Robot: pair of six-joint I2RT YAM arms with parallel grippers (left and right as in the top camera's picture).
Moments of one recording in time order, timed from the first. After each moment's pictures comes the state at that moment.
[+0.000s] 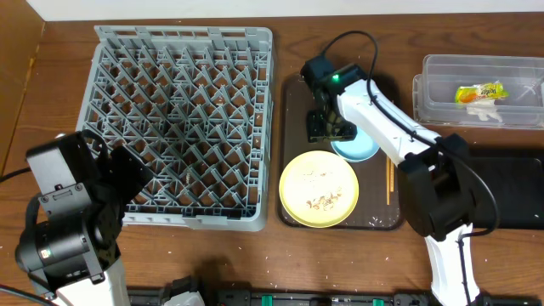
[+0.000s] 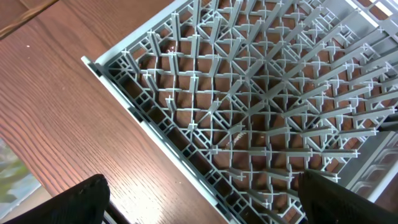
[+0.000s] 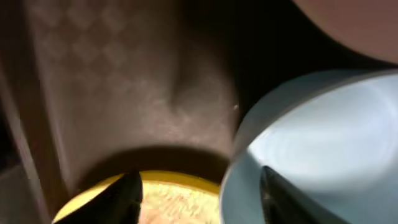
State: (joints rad) left arm 0.34 0.99 1.42 -1.36 -0.19 -0.41; right arm 0.54 2.22 1.81 -1.09 -0.04 0.49
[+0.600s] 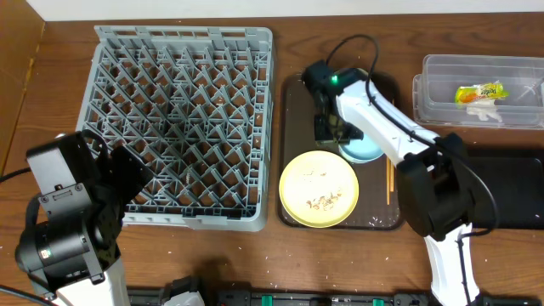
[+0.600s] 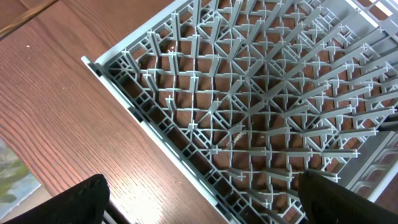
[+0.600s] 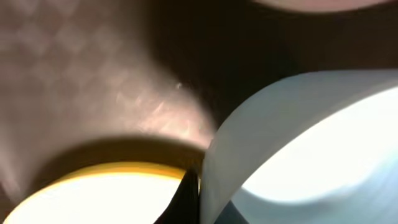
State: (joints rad) left arm 0.34 0.99 1.42 -1.36 -0.19 -0.41; right arm 0.55 2.22 1.86 -1.22 0.05 0.54
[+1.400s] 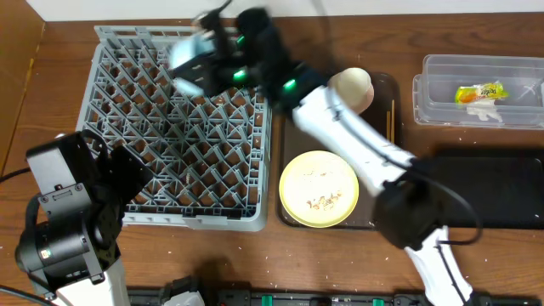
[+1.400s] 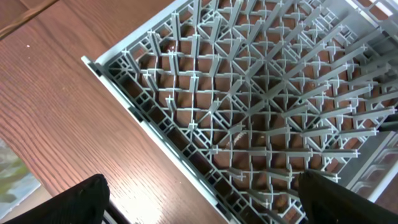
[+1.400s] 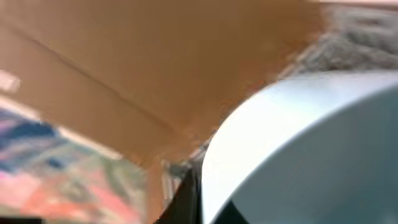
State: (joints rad) left arm 0.34 0.99 1.42 -1.36 -0.19 -0.41; right arm 0.77 2.30 2.17 -0.07 -0.71 0.68
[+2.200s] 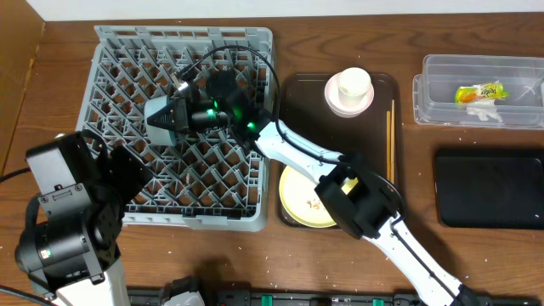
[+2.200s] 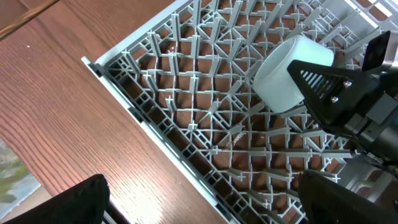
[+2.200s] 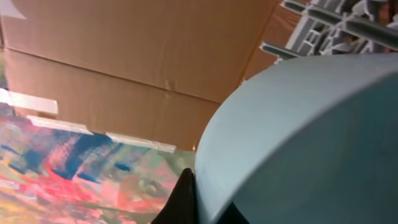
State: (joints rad) left arm 0.34 0.99 1.42 -1.36 -0.19 -0.41; right arm 0.86 2.63 2.19 0.31 -0.81 1.19
